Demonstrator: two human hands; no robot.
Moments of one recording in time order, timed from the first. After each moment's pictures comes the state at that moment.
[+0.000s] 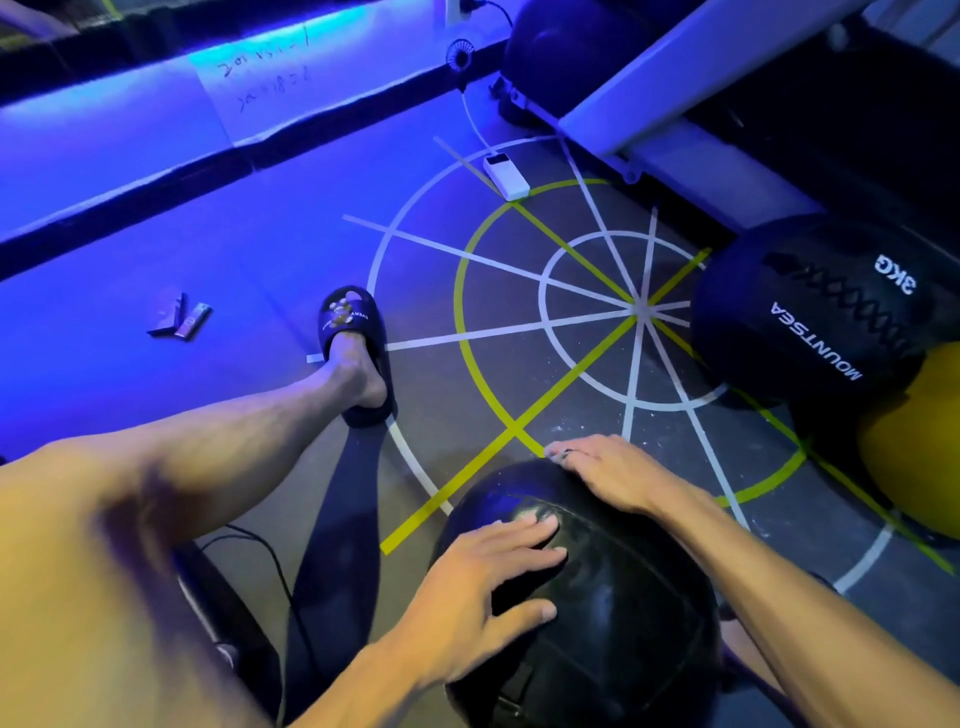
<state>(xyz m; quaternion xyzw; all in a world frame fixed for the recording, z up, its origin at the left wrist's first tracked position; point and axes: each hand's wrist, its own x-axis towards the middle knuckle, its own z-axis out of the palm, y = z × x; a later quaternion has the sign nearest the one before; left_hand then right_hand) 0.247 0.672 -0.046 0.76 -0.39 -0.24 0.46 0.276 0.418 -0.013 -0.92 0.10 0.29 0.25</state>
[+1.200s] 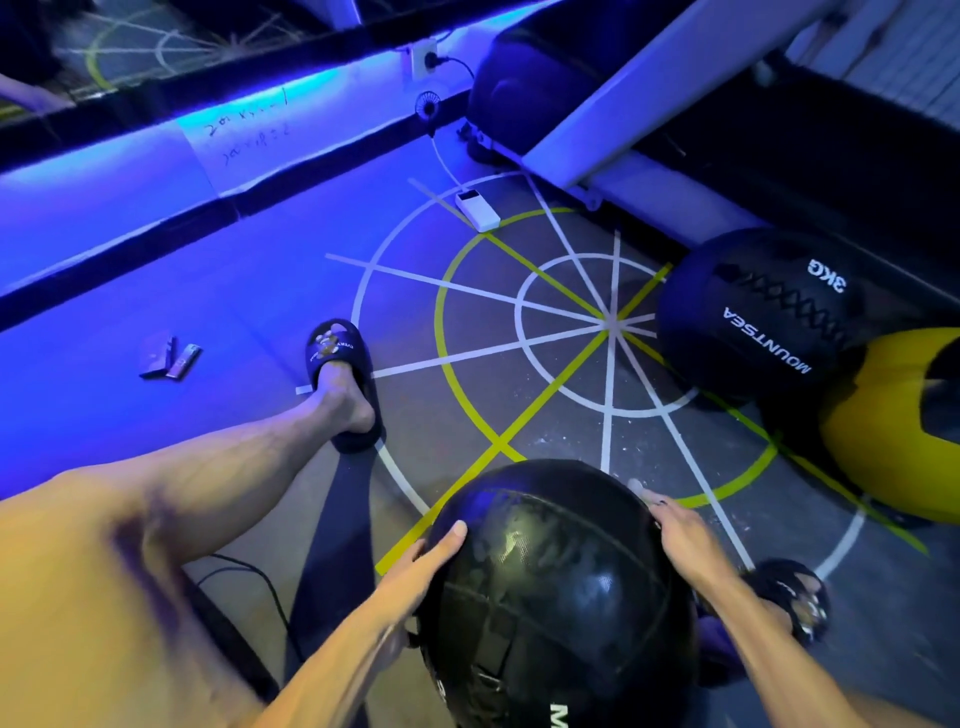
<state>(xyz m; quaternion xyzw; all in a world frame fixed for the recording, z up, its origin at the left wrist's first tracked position) 0.259 0.692 -0.048 0.62 0.20 -0.52 0.55 0.156 0.381 -0.042 -0.79 0.41 0.10 0.44</state>
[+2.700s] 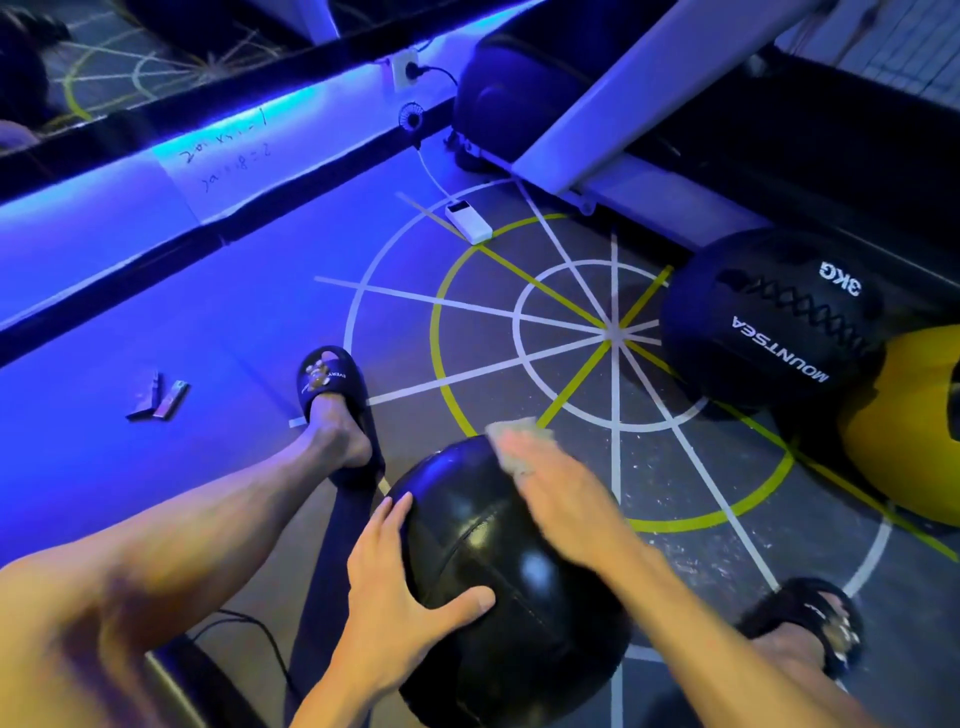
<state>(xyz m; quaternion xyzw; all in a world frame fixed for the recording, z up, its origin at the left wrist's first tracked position) 0.296 0.695 -0.025 0.84 -0.08 -0.25 0.47 0.277 0.460 -0.001 -0.95 0.06 0.06 0.31</state>
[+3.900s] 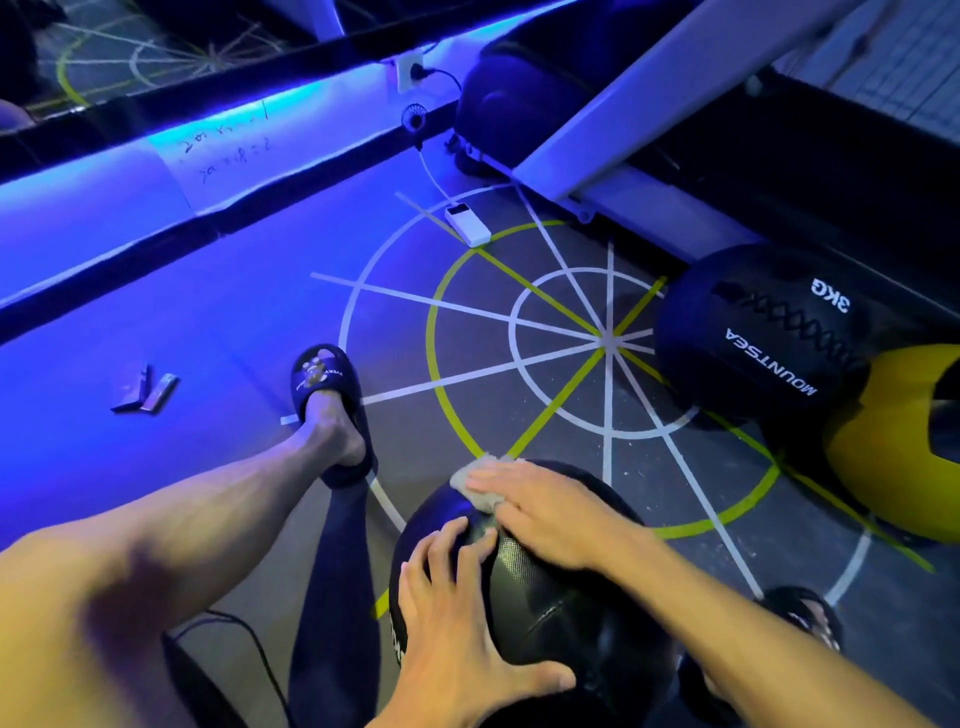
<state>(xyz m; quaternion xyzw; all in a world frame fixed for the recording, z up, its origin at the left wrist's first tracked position) 0.257 0.658 -0.004 0.89 -0.24 -0.25 0.29 0.297 0.467 0.016 -0.94 -0.09 0.20 0.26</state>
